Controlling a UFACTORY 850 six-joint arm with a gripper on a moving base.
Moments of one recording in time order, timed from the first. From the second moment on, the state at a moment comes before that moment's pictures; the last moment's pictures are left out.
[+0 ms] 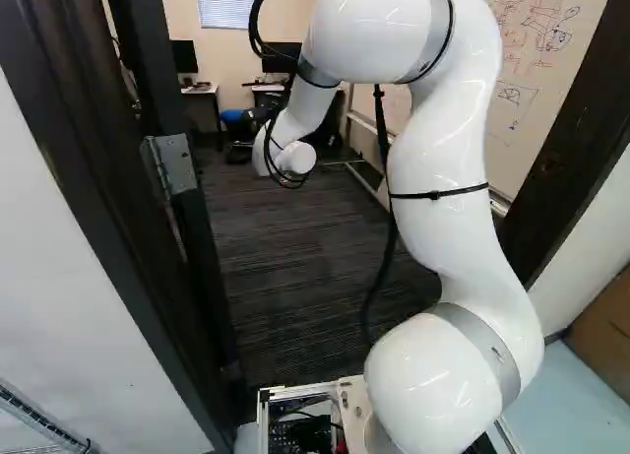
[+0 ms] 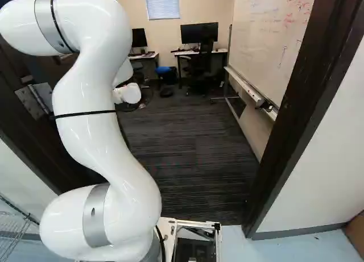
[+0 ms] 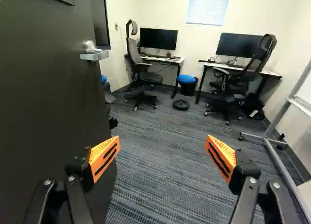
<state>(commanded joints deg) 18.1 -27.7 -59.5 -7.3 49.4 0.0</state>
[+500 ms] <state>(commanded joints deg) 15.1 -22.0 -52.4 -4.1 49.4 0.0</state>
